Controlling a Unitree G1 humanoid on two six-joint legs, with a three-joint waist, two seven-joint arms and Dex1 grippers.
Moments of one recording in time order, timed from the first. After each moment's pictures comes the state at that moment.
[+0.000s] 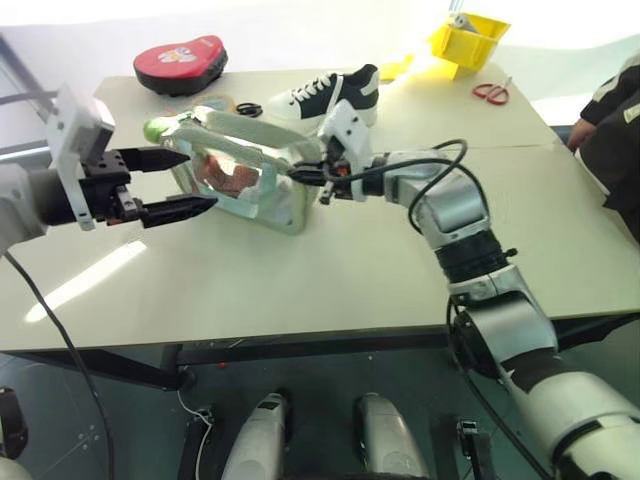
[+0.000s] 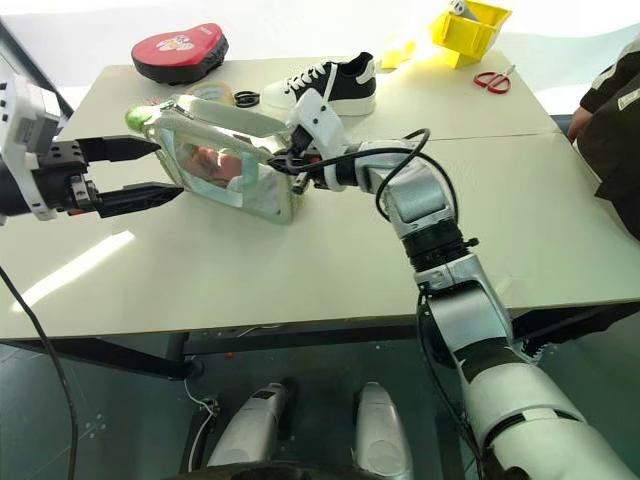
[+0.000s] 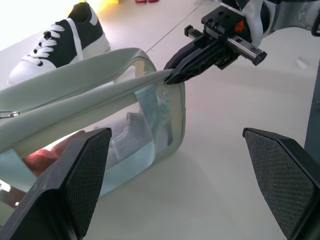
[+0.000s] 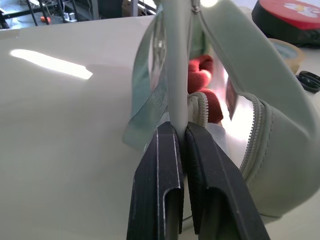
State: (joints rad) left arm -0.54 1.05 0.31 -0.24 -0.73 0.87 -1.00; right arm -1.07 -0.33 0.21 0.40 0.19 0.45 0.93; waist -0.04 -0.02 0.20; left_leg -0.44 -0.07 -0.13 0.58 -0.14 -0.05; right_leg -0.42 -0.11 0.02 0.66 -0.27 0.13
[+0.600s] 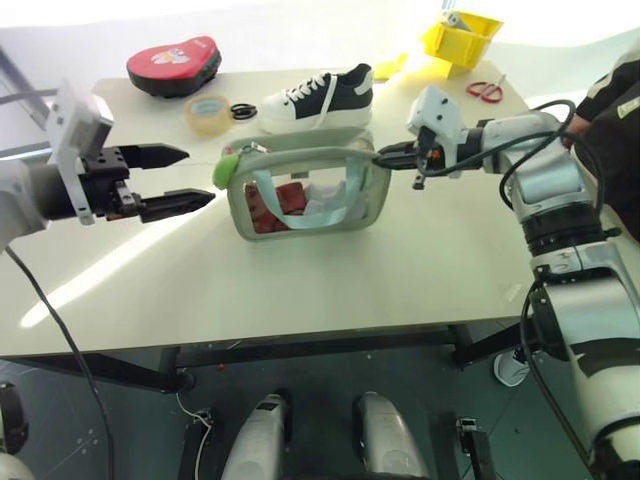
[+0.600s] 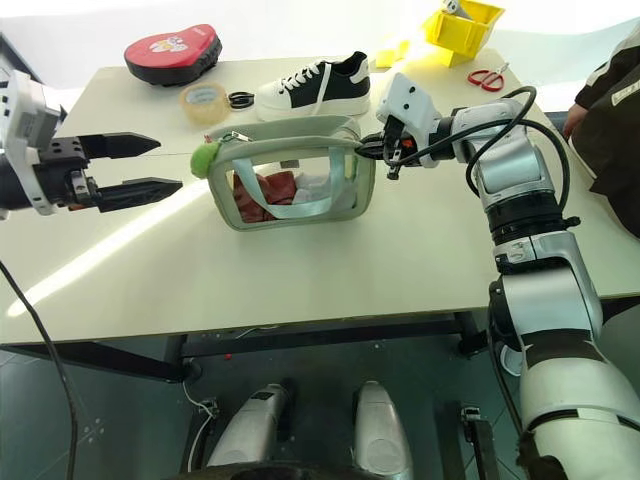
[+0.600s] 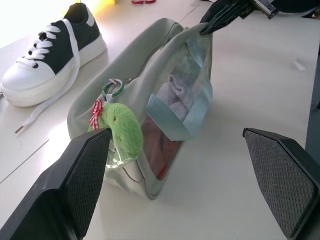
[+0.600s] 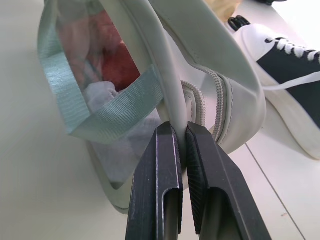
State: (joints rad) left arm -0.59 1.05 0.26 -0.17 -0.72 0.84 -1.04; right arm -1.14 -0.63 0.21 0.62 0.08 0.20 1.19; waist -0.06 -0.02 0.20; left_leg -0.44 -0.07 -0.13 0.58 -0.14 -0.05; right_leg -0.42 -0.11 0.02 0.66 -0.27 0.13
